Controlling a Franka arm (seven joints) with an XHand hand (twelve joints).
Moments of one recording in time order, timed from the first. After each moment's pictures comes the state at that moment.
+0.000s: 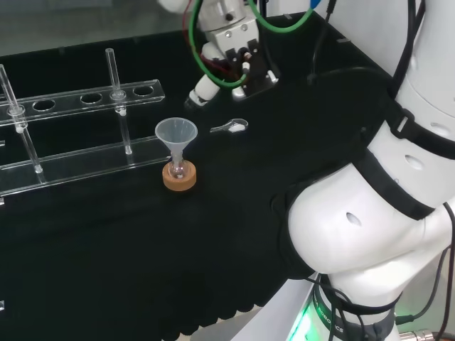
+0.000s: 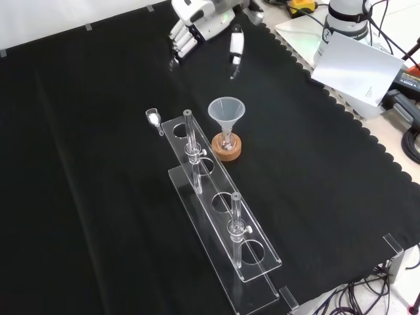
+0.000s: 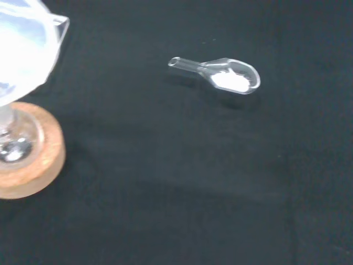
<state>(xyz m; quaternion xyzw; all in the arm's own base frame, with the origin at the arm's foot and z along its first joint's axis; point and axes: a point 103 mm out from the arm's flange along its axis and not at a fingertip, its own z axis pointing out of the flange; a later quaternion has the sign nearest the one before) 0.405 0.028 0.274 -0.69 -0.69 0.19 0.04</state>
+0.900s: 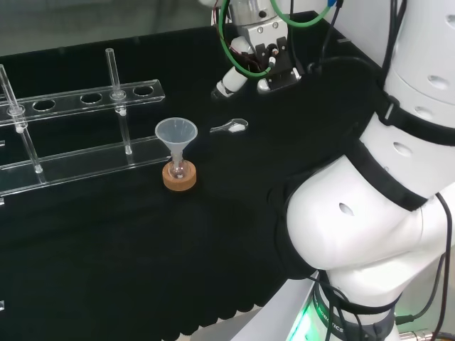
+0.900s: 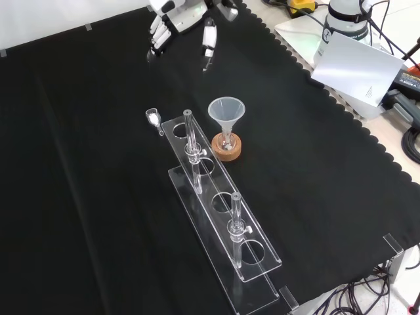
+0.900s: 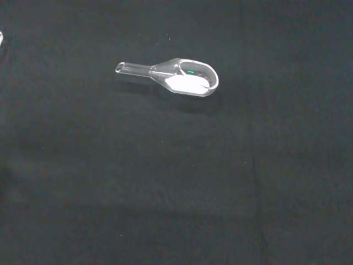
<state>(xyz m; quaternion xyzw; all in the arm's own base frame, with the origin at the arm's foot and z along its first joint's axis) 0.437 -0.033 0.250 -0.71 -0.68 0.17 0.07</state>
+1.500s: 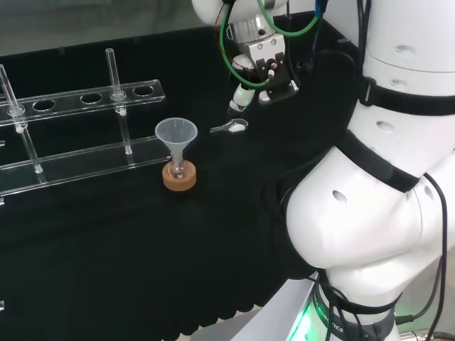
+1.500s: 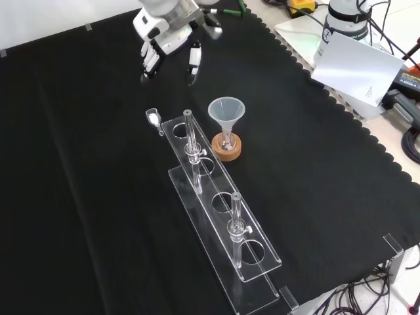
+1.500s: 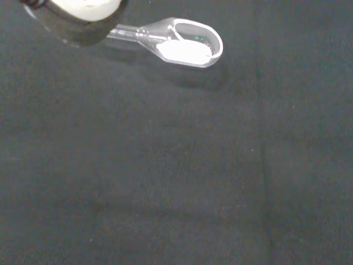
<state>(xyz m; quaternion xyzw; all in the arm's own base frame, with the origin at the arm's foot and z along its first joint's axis) 0.470 -0.052 0.192 -0.69 -0.69 0.19 0.09</state>
